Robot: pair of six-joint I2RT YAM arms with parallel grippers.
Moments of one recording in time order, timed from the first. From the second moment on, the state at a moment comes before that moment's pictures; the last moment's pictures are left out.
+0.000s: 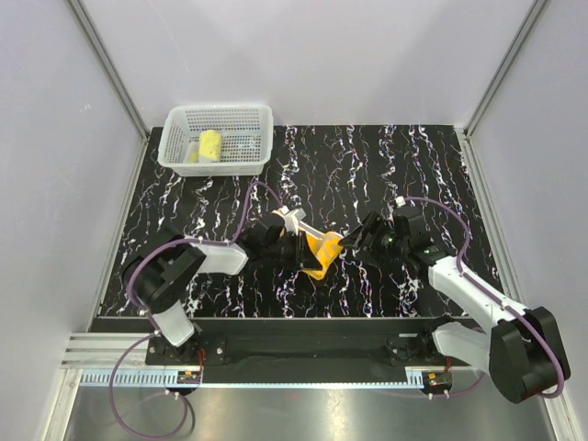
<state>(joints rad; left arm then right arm) -0.74 1.68 0.68 0.37 0.50 -0.77 0.37 1.09 0.57 -0.20 -0.34 0.94</state>
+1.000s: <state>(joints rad) -0.54 1.97 0.64 0.79 0.86 -1.07 0.51 1.50 0.49 0.33 -0.27 1.07</state>
